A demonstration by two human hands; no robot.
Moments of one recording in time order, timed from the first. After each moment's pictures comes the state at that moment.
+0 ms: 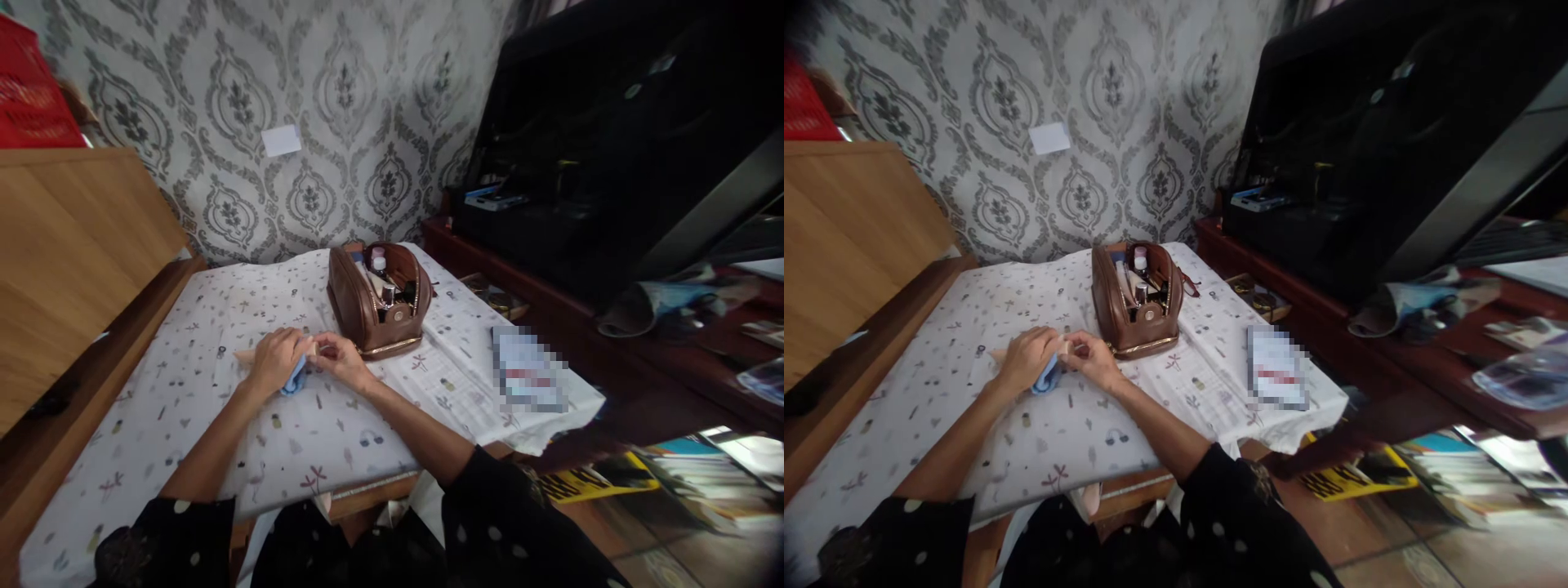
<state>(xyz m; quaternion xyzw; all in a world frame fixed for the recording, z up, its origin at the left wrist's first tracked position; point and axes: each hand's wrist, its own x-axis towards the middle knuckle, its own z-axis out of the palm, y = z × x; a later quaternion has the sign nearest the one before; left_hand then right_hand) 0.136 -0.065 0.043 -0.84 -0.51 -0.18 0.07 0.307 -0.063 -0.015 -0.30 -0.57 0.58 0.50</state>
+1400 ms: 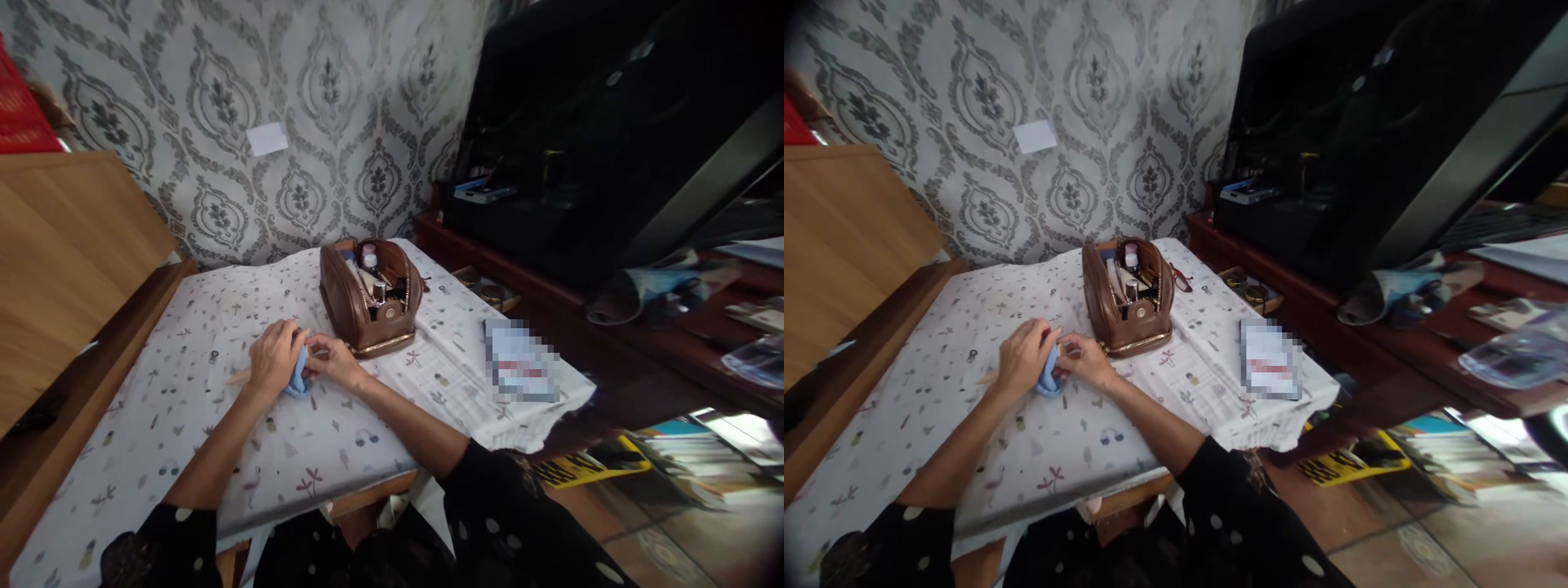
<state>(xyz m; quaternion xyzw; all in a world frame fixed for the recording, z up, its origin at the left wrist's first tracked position) 0.158 -0.067 0.044 -0.79 -0.54 -0.25 0.15 0.305 -0.063 -0.012 -0.28 -0.52 0.65 0.47</state>
